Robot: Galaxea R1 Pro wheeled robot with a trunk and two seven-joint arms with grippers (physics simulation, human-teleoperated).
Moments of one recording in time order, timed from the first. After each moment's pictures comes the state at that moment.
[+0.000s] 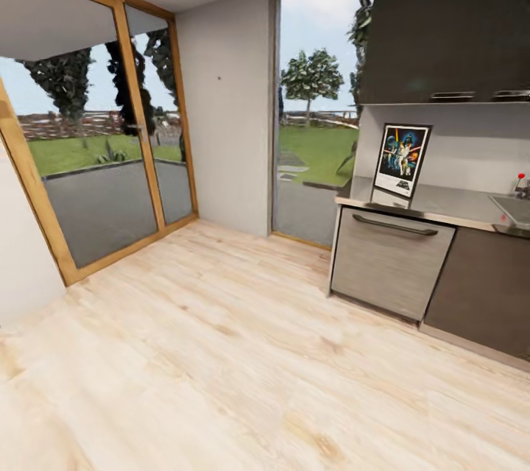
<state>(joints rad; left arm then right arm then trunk) 0.03 -0.07 0.01 -0.66 -0.01 -0.12 0.00 -0.12 -0.06 -0.01 -0.35 0.00 -0.32 0.00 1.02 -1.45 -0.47</state>
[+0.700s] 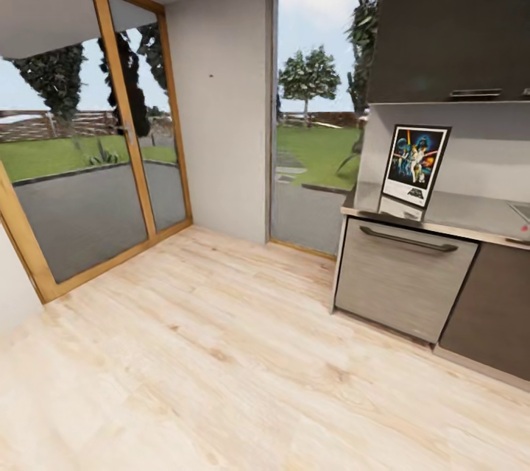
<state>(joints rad) 0.03 -0.07 0.01 -0.66 -0.01 -0.11 0.00 -0.12 -0.06 -0.01 -0.34 -0.01 -0.32 0.00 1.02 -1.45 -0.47</state>
